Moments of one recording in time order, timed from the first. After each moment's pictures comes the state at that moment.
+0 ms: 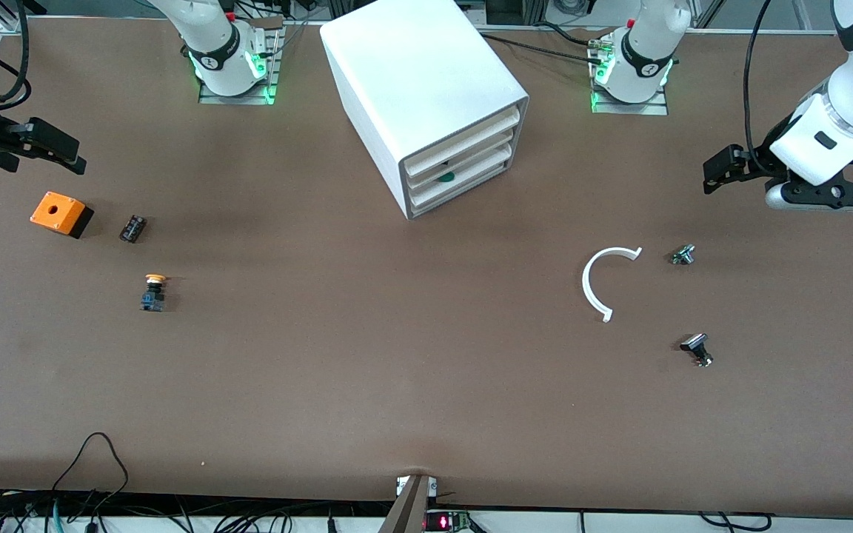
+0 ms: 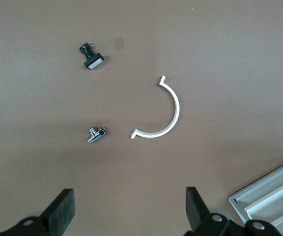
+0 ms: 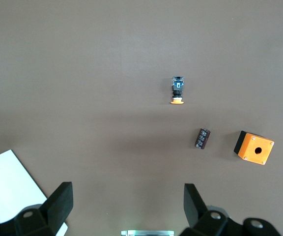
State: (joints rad) left arm -0.04 -0.03 -0.06 -1.73 -0.02 1.64 -0.08; right arm 0.02 0.06 0.02 -1.44 0.01 1.44 0.08
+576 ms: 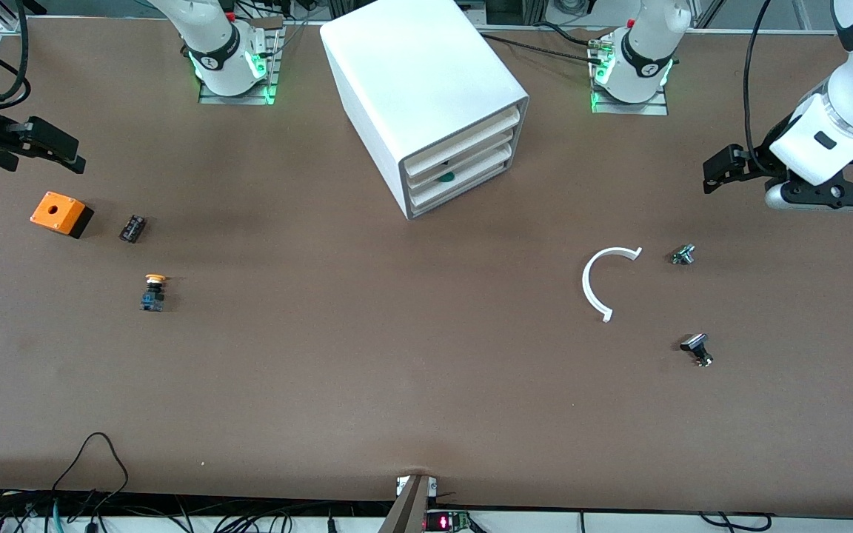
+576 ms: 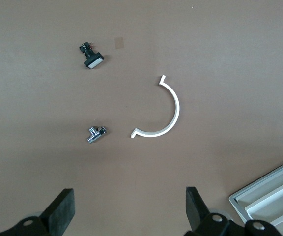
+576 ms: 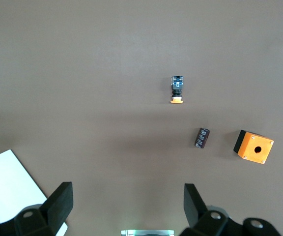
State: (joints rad) left arm -0.04 -0.03 -0.06 -1.73 -0.02 1.64 -0.08; right arm 0.02 0.06 0.02 -1.45 0.01 1.44 0.08
